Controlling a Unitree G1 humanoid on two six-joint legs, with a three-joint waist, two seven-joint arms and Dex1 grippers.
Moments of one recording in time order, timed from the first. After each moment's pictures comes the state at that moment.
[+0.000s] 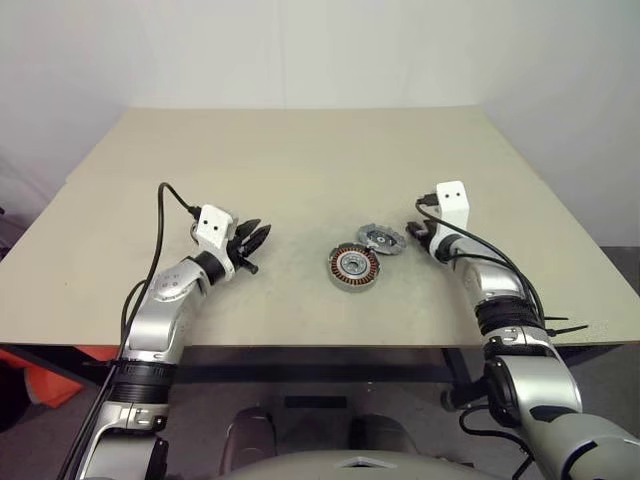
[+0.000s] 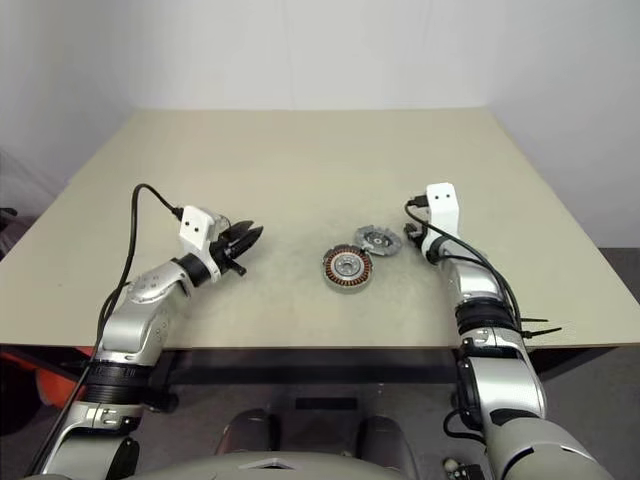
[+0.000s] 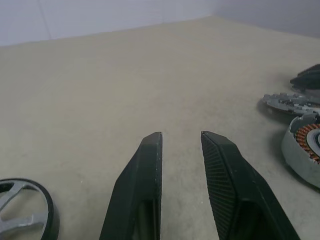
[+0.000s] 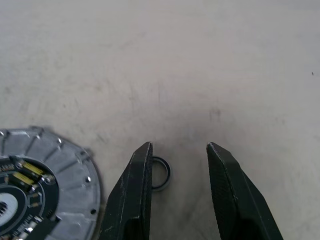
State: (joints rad) left arm -0.27 0.32 0.03 0.02 -0.27 0.27 -0.56; right arm -0.65 -0.36 -0.11 0.70 0.10 0.31 0.33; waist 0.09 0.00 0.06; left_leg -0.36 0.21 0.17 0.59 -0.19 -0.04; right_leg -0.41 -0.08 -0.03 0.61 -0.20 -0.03
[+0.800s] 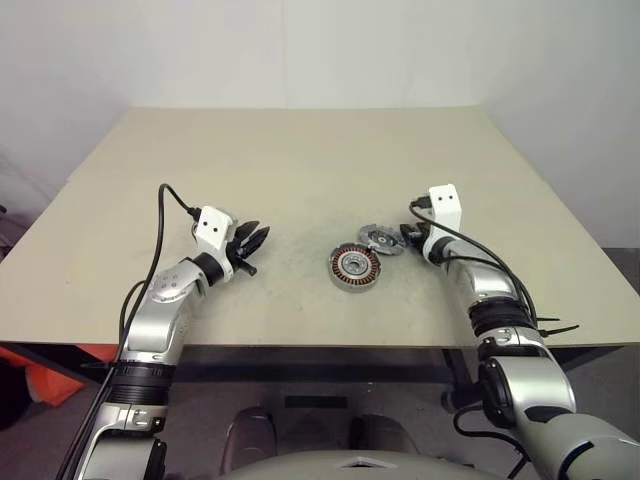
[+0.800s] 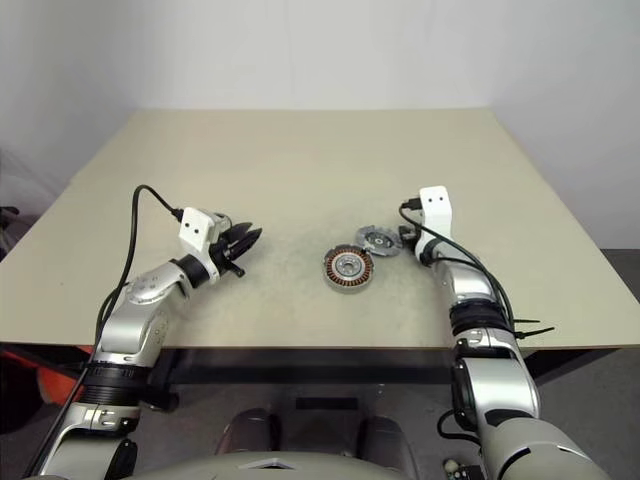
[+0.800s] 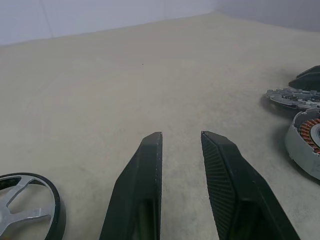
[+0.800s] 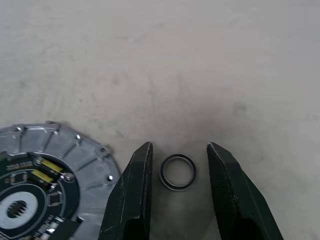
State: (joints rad) left arm -0.27 0.32 0.03 0.02 -0.26 0.27 -0.56; right arm -0.65 -0.34 -0.11 0.71 0.10 0.31 0.32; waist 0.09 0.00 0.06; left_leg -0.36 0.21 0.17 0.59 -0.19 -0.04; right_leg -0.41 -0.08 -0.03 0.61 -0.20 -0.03
